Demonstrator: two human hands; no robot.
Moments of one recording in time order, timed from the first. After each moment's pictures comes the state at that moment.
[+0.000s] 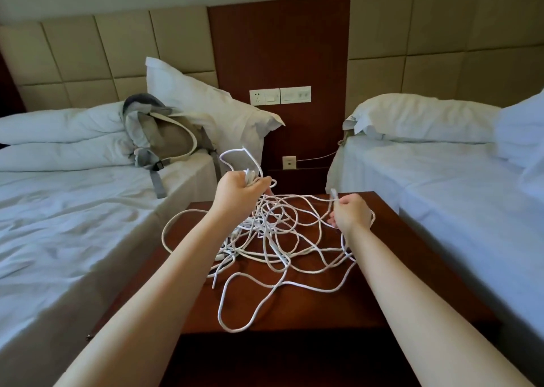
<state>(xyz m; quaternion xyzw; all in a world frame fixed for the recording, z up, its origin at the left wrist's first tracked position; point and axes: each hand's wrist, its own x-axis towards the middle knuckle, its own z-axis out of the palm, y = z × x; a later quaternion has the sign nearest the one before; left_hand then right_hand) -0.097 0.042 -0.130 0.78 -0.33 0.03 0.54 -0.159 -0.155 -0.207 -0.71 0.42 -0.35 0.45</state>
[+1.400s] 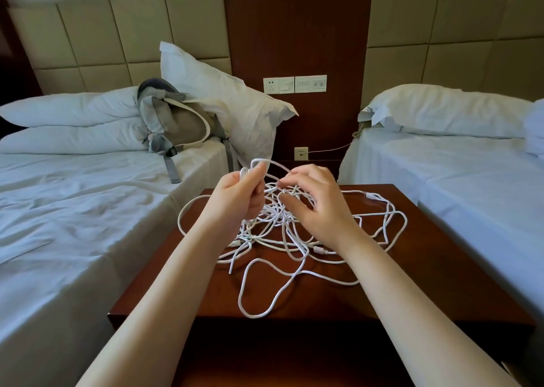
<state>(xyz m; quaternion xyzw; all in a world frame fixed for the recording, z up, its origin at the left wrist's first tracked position) -0.098 0.082 -0.148 0.61 -0.36 -0.15 0.69 -0.173 -0.061 -0.182 -0.86 -0.06 -0.44 0.24</state>
